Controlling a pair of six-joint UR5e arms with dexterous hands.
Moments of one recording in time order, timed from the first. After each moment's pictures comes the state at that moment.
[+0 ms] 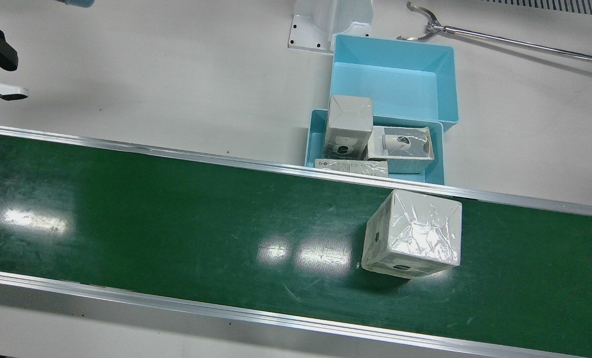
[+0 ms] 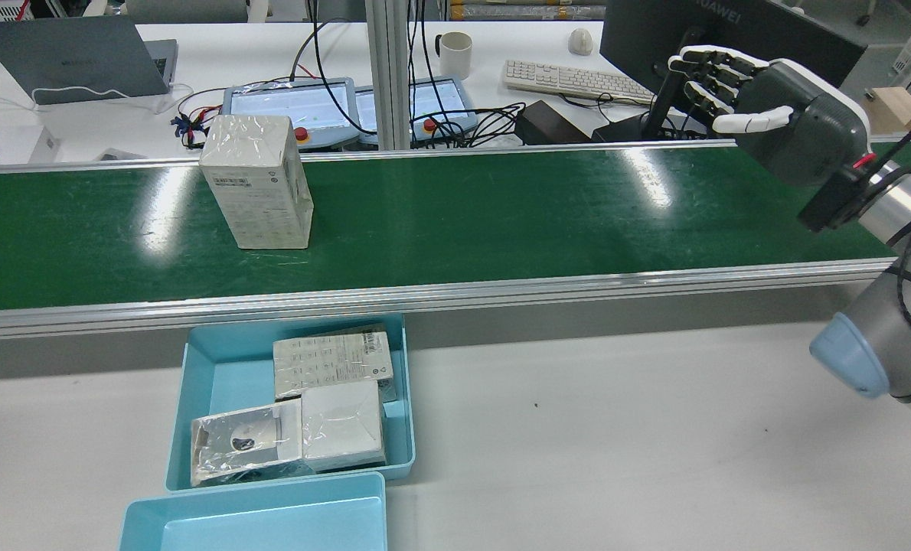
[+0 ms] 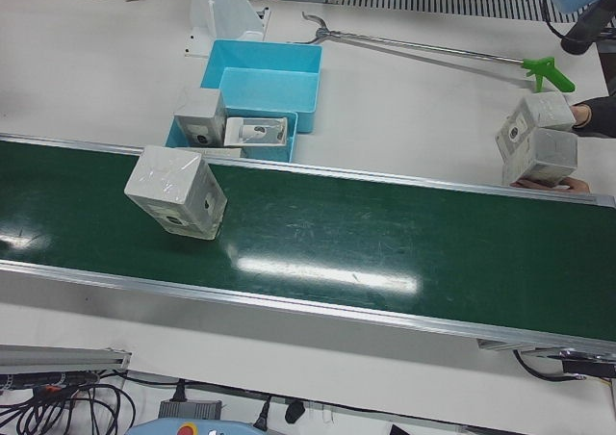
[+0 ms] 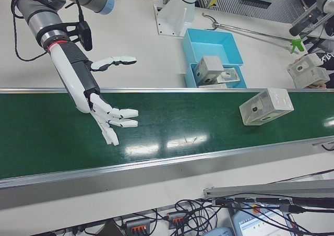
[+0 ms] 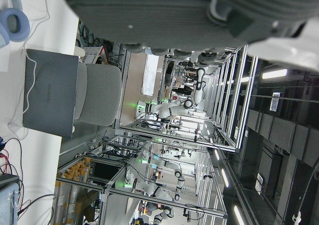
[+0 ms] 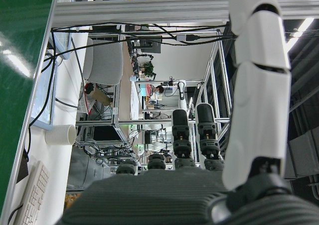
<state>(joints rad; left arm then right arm) -1.81 -1.79 -1.75 0.44 1.92 -0.15 1.14 -1.35 1.89 -3.36 -1.45 -0.03</state>
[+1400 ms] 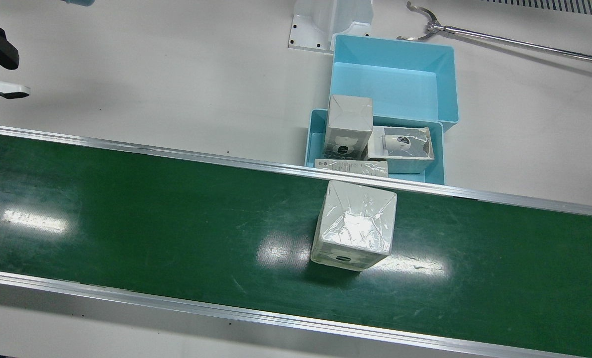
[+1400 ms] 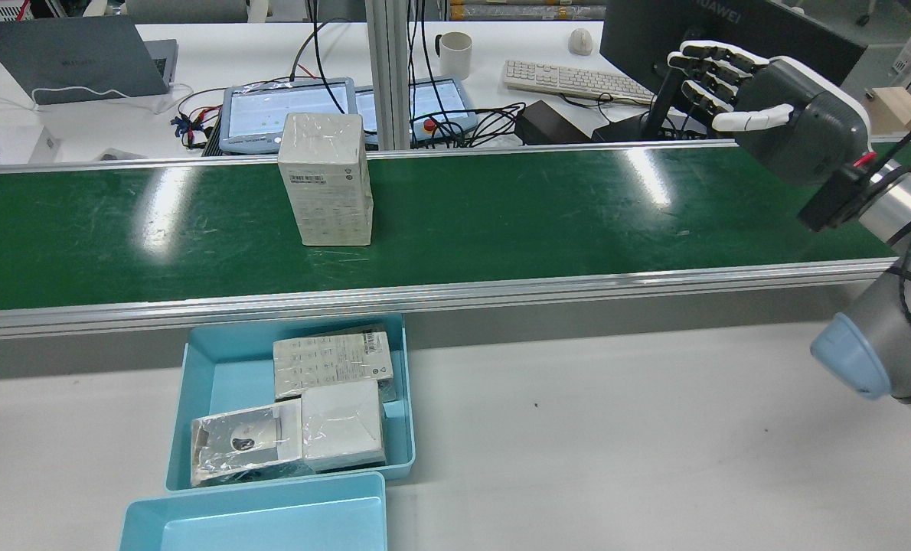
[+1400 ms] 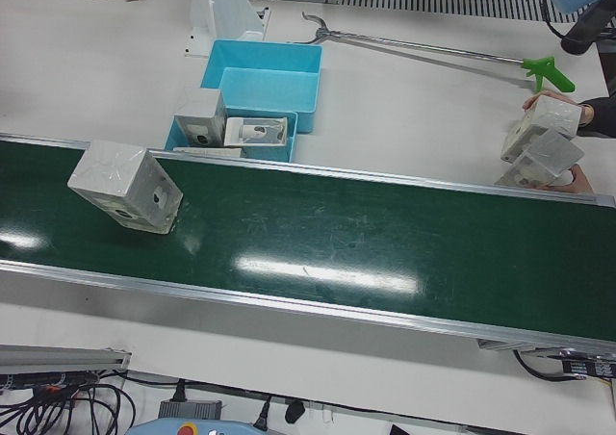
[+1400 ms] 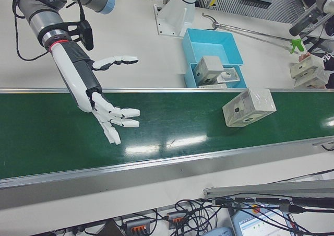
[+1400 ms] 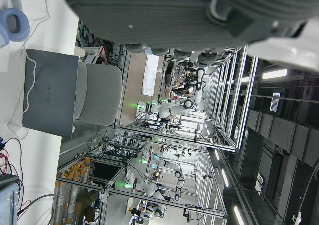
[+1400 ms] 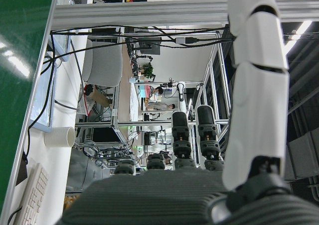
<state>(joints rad) -1.81 -1.79 -1.75 0.44 1.92 -0.15 1.14 -1.35 1.89 -3.36 -1.45 -0.03</state>
